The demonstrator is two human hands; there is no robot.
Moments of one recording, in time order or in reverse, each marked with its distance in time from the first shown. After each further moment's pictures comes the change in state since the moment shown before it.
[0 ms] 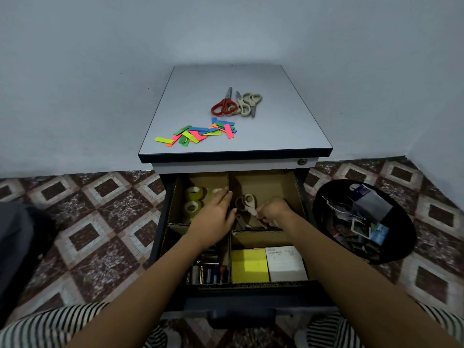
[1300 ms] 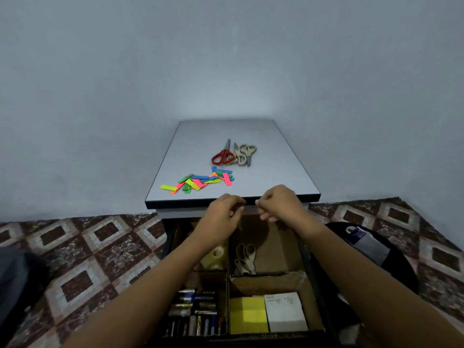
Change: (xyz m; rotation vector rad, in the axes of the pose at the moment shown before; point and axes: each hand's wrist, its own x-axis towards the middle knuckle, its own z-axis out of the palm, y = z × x) left_hand 0.040 0.045 -0.079 -0.223 0.231 0.139; right_hand -0.087 -0.087 -0.068 -0.148 0.172 -0.500
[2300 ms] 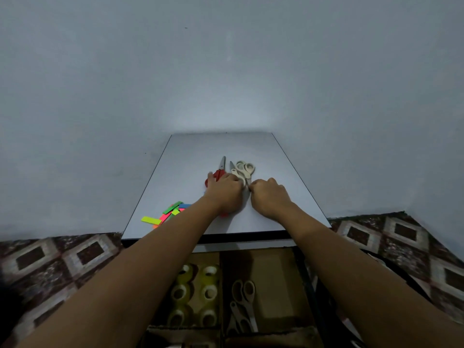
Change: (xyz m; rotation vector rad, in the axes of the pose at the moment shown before) left_hand 0.162 -0.025 0.000 0.633 -0.325 0.008; right_hand 0.120 -0.020 -0.011 -0.762 0.148 -0.286
